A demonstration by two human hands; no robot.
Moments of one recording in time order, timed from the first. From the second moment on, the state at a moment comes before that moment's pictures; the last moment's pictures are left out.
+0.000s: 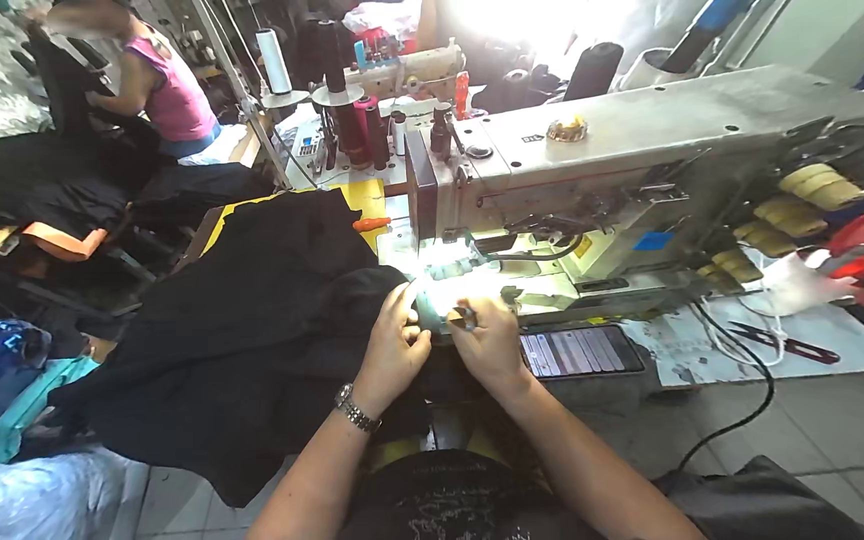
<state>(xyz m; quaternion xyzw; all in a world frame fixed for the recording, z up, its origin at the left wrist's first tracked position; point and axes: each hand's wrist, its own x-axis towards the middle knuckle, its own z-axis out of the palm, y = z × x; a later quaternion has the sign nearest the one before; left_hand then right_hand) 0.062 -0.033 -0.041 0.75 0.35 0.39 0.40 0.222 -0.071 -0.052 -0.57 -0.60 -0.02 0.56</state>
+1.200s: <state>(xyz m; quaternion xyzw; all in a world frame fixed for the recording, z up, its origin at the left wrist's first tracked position) 0.053 0.016 -0.039 0.84 0.38 0.37 0.07 0.243 -0.086 -0.064 -0.55 -0.40 0.44 0.58</state>
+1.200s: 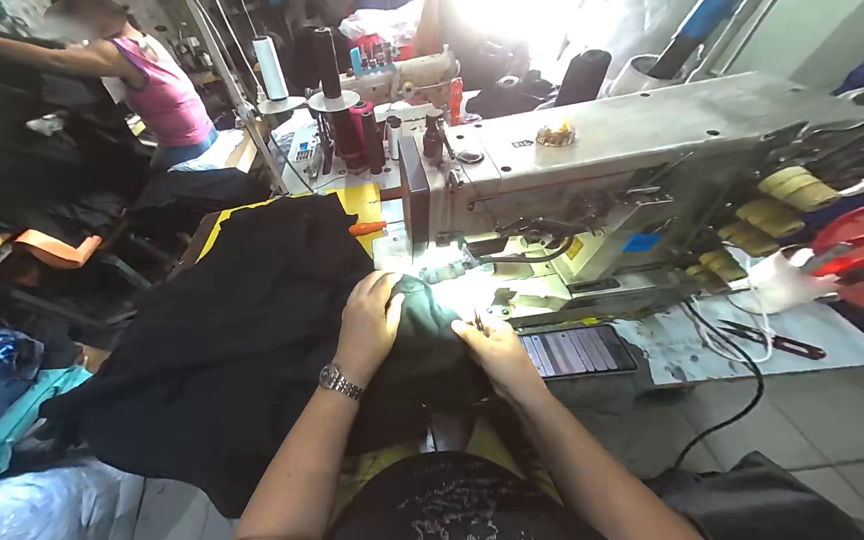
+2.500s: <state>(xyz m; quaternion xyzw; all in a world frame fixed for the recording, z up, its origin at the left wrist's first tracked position) 0.054 0.021 -0.018 0.72 0.37 0.36 0.47 0.217 -0.078 -0.055 -0.66 -0.62 0.01 0.43</state>
